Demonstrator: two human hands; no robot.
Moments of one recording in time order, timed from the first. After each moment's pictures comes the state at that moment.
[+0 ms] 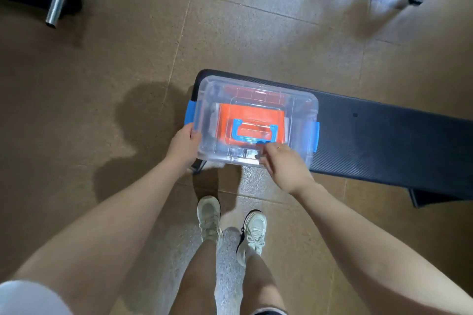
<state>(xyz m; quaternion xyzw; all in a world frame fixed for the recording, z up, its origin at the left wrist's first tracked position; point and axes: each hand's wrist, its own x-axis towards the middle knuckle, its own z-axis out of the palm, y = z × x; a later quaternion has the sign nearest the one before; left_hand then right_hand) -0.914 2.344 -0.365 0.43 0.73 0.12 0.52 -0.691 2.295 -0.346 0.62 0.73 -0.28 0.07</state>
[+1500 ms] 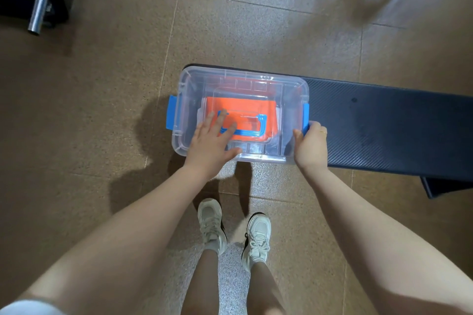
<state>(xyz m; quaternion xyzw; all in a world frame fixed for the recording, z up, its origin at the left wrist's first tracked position) -0.851 2.325 -0.384 0.78 0.55 -0.11 0.29 -0.644 2.301 -0.378 0.87 0.37 -0.30 -0.13</state>
